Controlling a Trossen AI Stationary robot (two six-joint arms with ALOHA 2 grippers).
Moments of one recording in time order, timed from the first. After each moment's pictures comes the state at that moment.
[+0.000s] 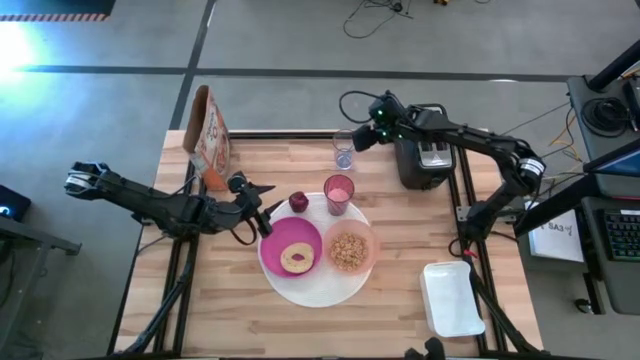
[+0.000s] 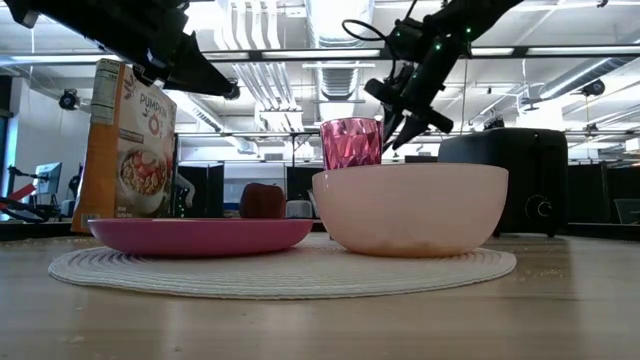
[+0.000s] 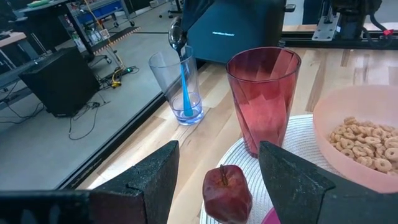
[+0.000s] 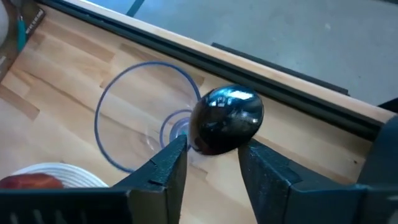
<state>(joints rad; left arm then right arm) -0.23 1.00 0.55 0.00 -0.79 -0.15 -0.62 1.58 1.30 -0.57 0.05 0.47</state>
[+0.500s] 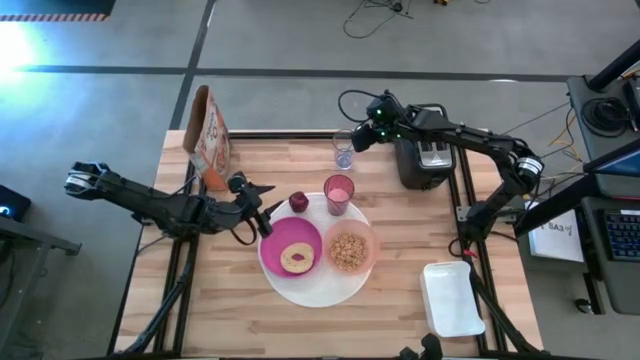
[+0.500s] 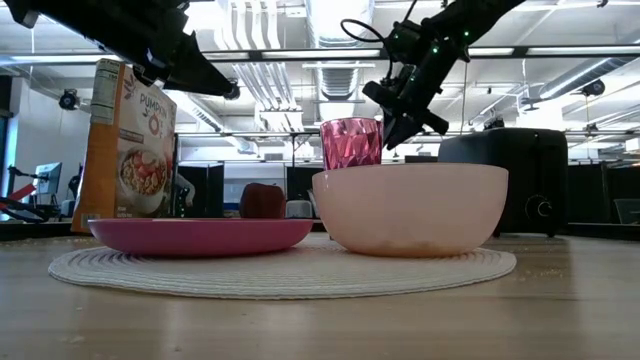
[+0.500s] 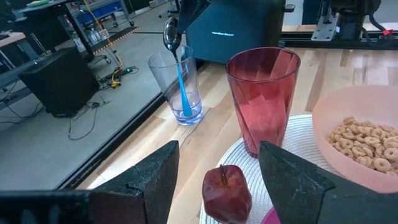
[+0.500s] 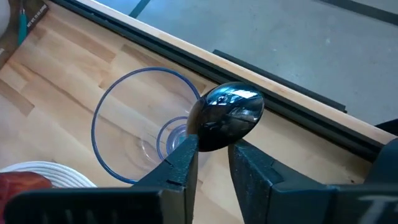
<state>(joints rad) -0.23 1.00 0.55 0.00 -0.79 -0.15 -0.63 1.59 1.30 -0.53 0.05 0.39</state>
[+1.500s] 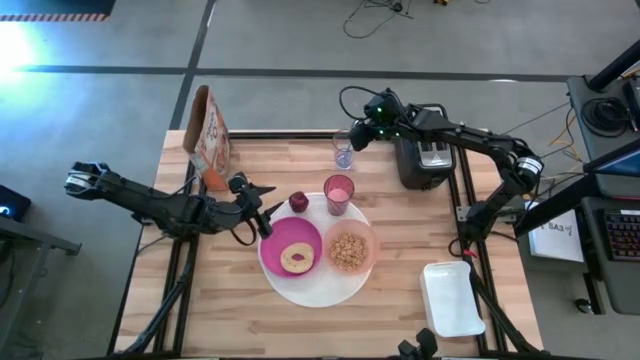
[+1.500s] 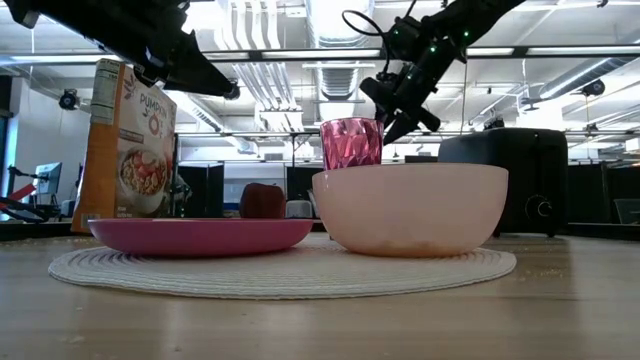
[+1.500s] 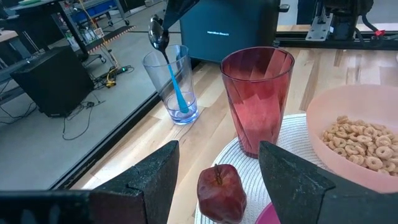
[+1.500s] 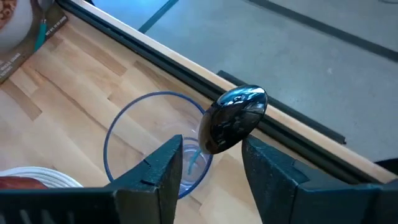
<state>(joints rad) -0.23 1.00 0.55 0.00 -0.77 -0.15 -0.63 1.60 1.30 -0.45 0.05 0.30</state>
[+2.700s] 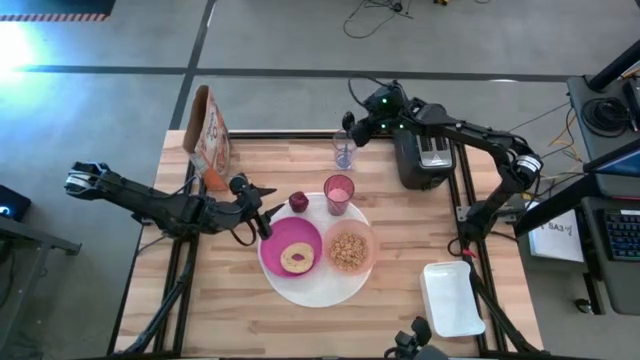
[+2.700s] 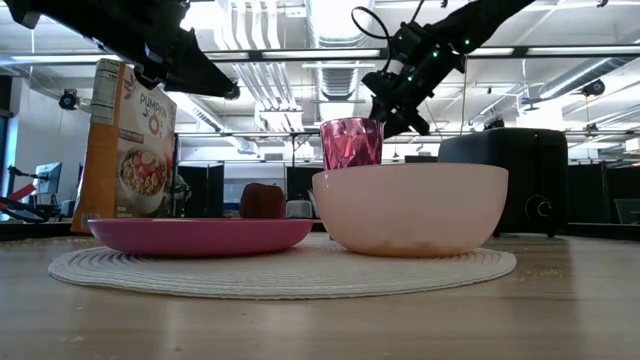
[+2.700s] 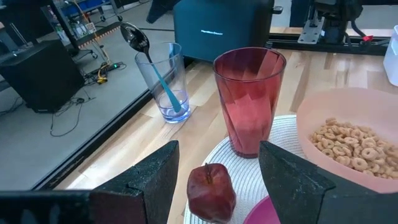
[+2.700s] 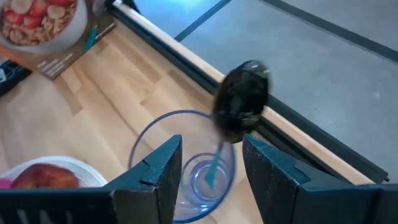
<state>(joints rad) -0.23 1.00 0.55 0.00 -0.75 -0.19 -0.70 1.61 1.30 -0.36 -0.16 0.19</state>
